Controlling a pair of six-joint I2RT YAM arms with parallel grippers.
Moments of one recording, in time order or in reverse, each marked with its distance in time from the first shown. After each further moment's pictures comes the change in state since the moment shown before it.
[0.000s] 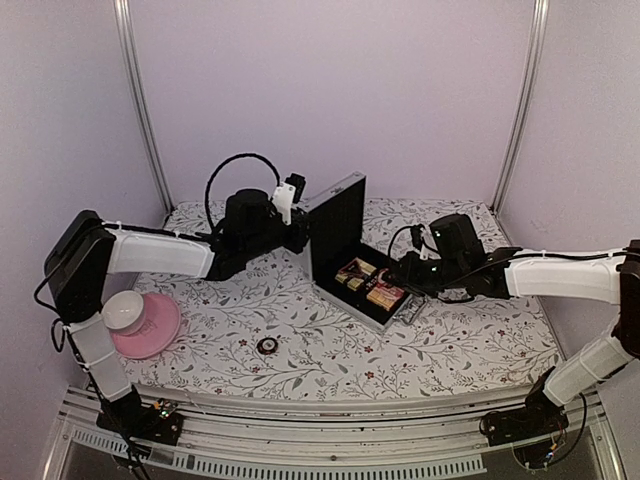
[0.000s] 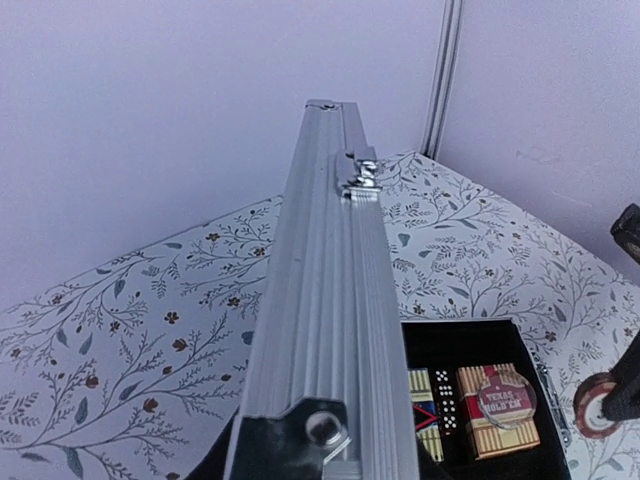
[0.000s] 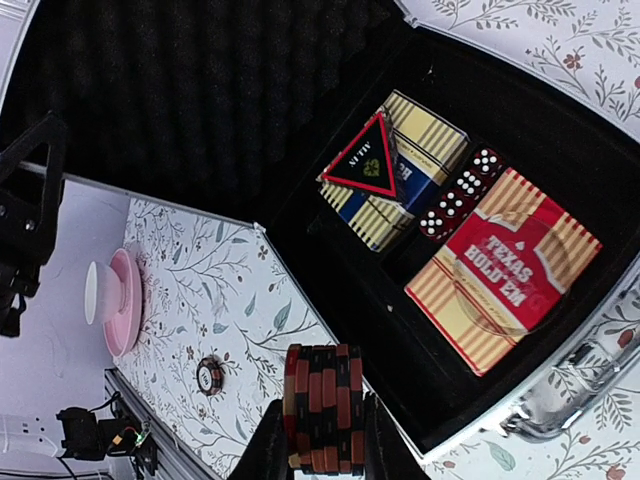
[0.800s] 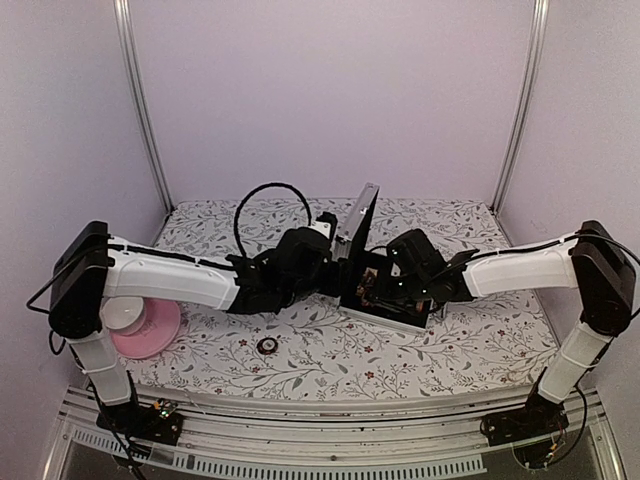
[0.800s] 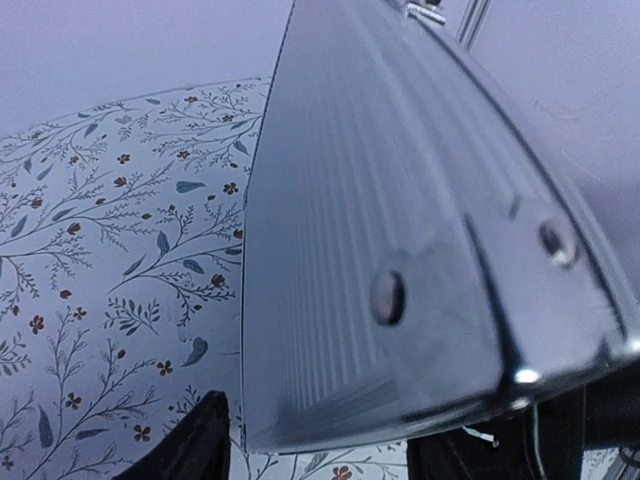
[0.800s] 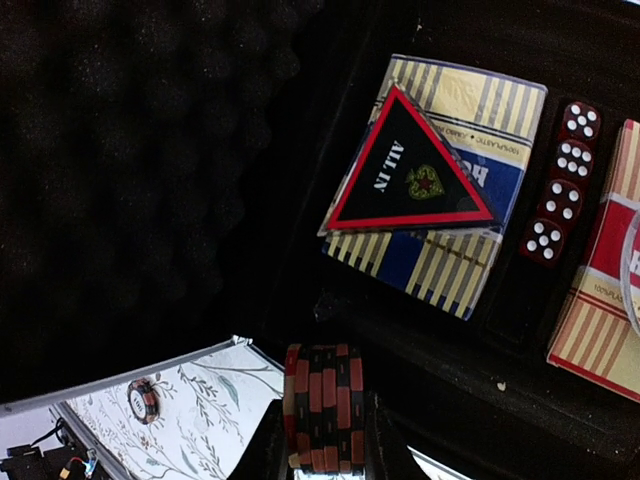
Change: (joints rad) left arm -0.369 -0.007 0.077 -0.370 -0.489 -0.402; right arm 0.124 0.232 0.118 -0.063 0.180 0.072
